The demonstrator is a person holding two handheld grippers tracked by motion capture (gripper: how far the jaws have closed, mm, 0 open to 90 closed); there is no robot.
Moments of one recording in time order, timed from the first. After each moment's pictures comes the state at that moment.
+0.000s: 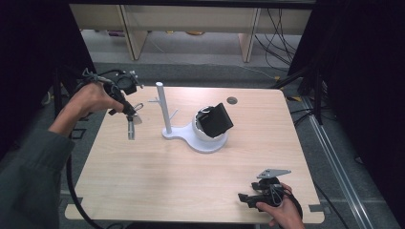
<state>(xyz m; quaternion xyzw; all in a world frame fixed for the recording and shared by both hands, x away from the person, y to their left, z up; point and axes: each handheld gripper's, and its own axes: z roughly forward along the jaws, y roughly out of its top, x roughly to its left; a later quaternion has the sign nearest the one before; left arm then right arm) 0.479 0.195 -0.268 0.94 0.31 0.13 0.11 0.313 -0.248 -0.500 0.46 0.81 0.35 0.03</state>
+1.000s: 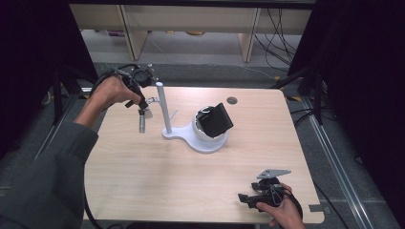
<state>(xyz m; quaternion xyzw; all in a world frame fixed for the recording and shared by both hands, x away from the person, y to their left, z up) 0.516 0.165 -0.283 0.93 0.33 0.13 0.10 0.312 -0.249 -0.499 0.46 0.82 0.34 0.02</state>
